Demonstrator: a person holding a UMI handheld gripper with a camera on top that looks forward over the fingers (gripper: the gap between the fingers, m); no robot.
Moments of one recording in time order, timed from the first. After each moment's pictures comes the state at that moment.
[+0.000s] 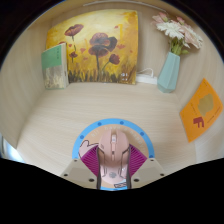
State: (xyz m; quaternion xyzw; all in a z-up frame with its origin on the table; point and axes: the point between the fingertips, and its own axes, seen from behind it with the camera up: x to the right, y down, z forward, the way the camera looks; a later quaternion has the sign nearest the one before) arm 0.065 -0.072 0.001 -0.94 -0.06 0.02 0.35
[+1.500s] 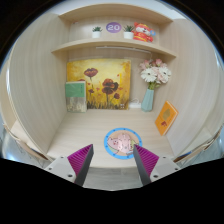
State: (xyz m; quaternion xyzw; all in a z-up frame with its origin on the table) arm 0.004 -0.255 0.213 -0.89 -0.01 -0.01 0.46
